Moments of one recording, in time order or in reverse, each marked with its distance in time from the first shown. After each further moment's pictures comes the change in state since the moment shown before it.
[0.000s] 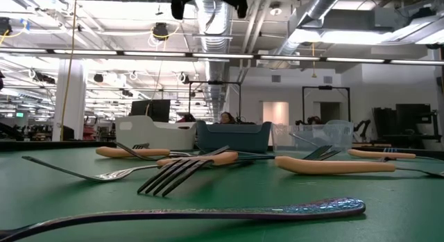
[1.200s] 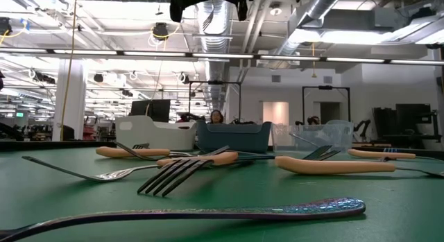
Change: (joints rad) left arm -0.004 0.000 0.004 -0.046 -0.047 -0.047; right arm -0.032 -0.008 0.007 0.013 0.037 -0.011
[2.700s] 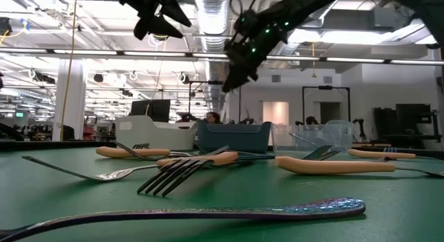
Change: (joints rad) left arm 0.034 -0.105 0.001 -0.439 -0.286 -0.147; right arm -0.231 0.373 0.270 -0.612 0.259 -0.377
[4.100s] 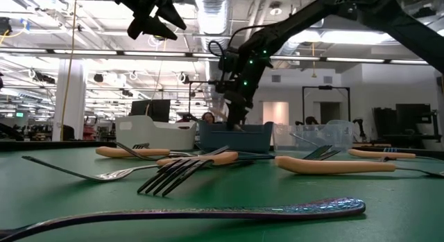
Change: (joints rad) left arm 0.000 -0.021 0.000 -0.054 -0.066 -0.022; right arm -0.018 0.271 0.179 -0.230 0.046 -0.110
